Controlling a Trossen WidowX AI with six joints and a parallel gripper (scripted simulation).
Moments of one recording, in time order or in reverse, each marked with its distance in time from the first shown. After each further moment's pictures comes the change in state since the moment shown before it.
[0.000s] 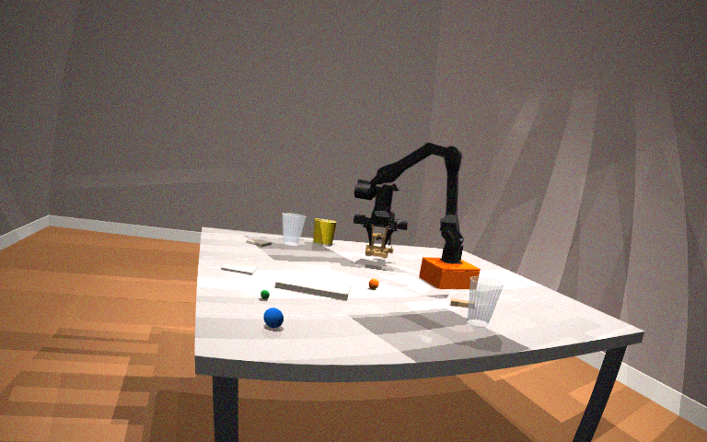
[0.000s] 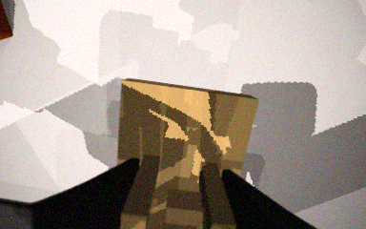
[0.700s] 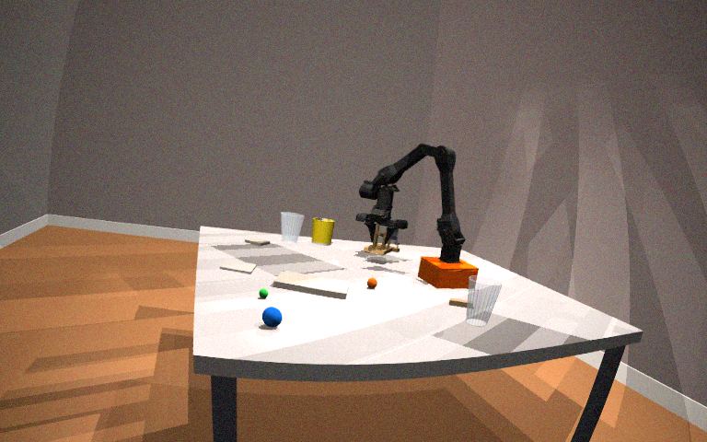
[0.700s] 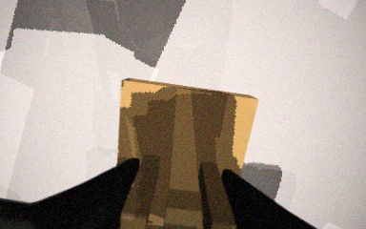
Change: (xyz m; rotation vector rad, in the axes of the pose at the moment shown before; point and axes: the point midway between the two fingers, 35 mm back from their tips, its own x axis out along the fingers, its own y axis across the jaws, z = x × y) arm 0.007 0.013 -0.092 0.336 0.004 -0.008
